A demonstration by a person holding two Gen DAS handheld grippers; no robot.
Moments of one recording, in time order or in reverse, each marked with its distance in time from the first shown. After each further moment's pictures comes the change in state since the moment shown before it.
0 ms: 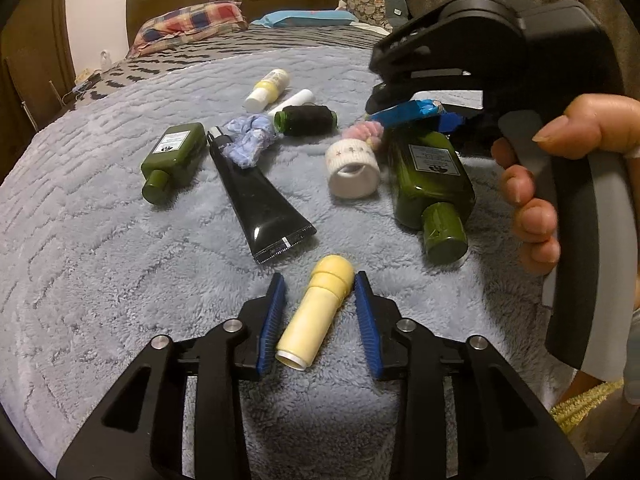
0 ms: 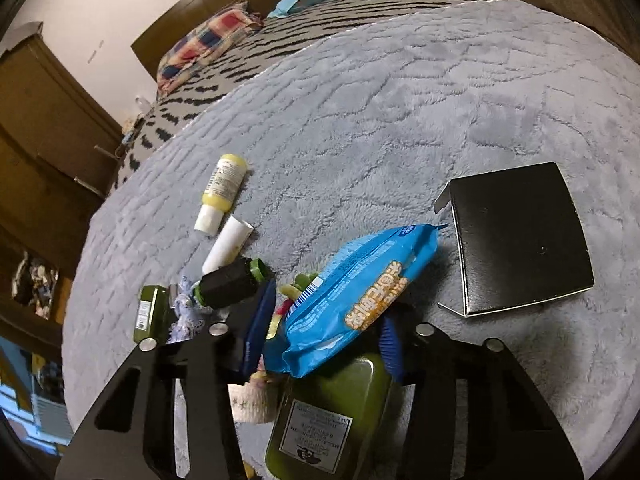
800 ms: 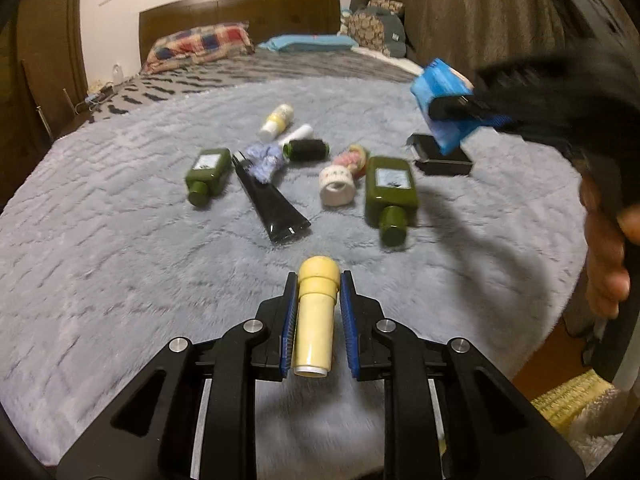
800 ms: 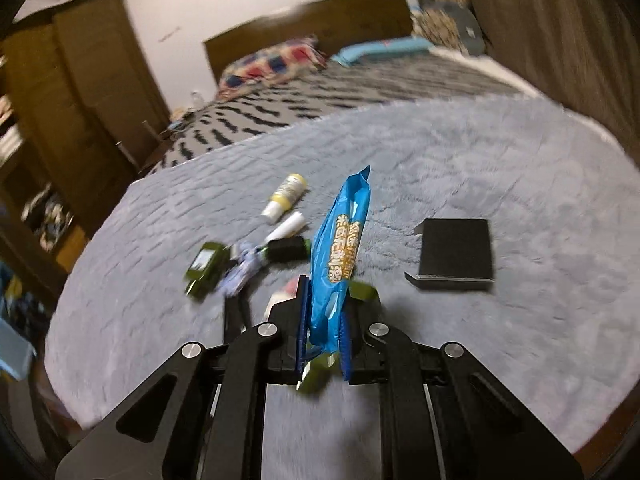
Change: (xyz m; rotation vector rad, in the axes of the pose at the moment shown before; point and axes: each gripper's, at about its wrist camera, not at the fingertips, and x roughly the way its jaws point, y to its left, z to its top) left arm -0.087 -0.011 -0.022 -0.020 -0.091 0.002; right arm -0.134 0.025 -0.063 -0.324 -0.174 0.023
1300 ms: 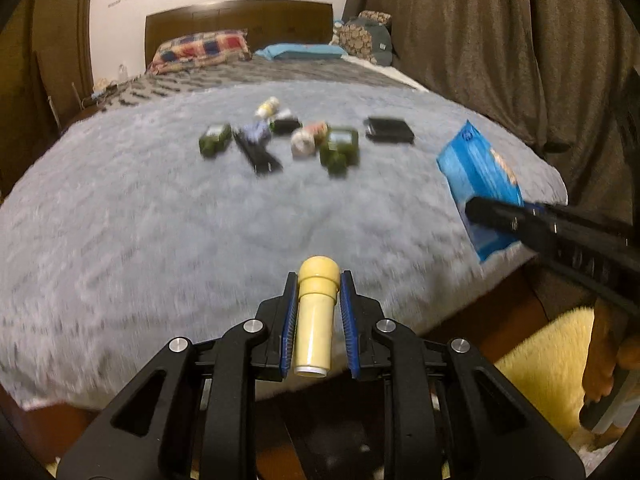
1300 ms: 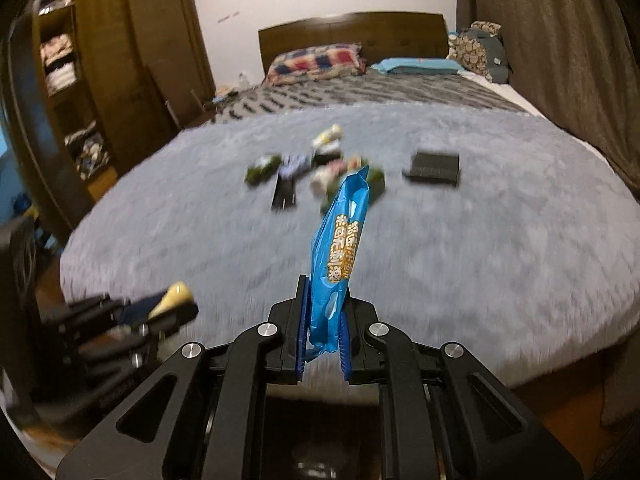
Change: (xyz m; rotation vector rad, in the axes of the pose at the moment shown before) left arm -0.084 -0.032 -0.090 -0.019 -0.013 -0.031; right arm -0.104 0.008 -0.150 -0.149 0.021 0.026
